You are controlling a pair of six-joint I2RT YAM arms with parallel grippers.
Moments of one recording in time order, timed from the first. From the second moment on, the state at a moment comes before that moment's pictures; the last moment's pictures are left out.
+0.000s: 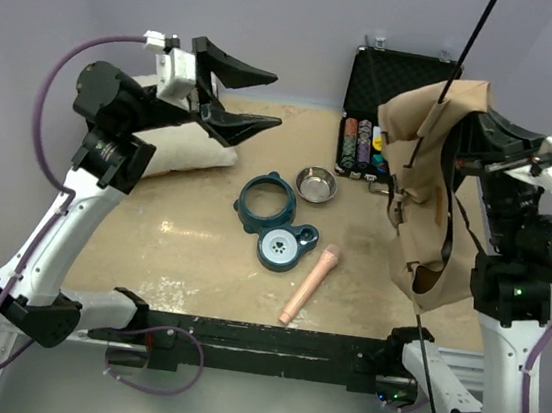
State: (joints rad) left arm -0.45 1.25 1.57 0.18 0.90 -0.10; right arm 0.13 0.83 1.38 0.12 -0.26 0.01
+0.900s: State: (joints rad) left arm -0.65 1.65 2.37 0.45 0.76 -0.66; right arm 0.15 0.86 1.25 0.12 -0.48 0.08
